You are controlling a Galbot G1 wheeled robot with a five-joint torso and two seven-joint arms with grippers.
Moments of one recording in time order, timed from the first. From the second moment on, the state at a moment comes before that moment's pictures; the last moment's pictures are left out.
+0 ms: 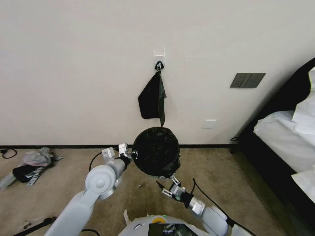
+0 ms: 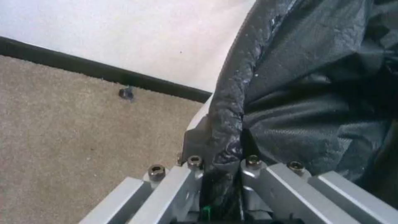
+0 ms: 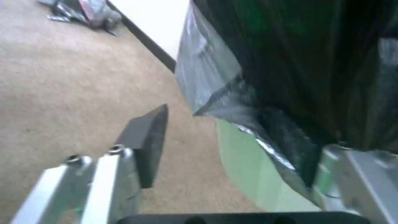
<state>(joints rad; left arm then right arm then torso) 1.19 -0.98 -0.26 -2.29 -1.41 0.54 -0.80 -1.53 0.88 0.05 1.97 -0.08 0.28 -0.10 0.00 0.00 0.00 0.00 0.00</state>
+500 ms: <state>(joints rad) 1.13 -1.00 -0.24 -2.22 -1.38 0.52 -0.81 -1.62 0.86 0.06 2.09 -0.03 0.29 -0.12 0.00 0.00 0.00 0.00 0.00</state>
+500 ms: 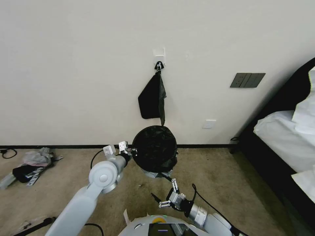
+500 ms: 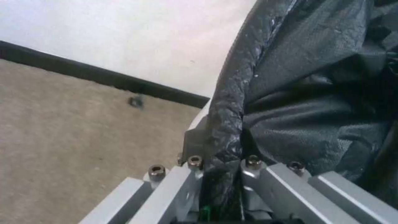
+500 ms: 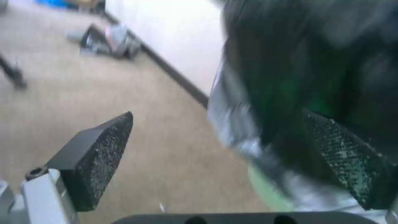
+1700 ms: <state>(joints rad) 1.24 -1.07 -0.06 -2.19 -0.81 0.43 -0.74 -1.00 0.82 -0.14 2.32 1.08 -0.65 0.58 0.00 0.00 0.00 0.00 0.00</state>
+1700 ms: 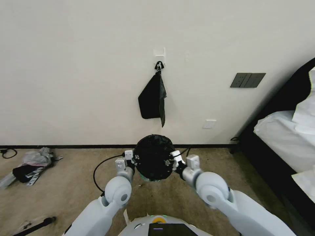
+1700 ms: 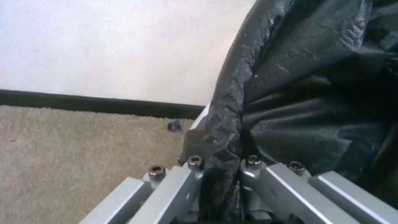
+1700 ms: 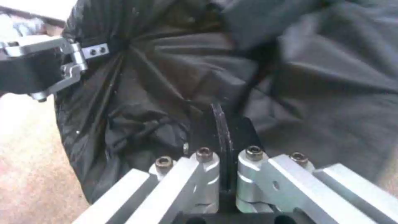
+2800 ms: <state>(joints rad) 1.25 -1.07 -0.03 -2.22 -0.77 0.43 -0.74 -0.74 1.15 -0.44 1.83 0.84 -0.71 0.75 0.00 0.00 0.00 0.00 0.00</state>
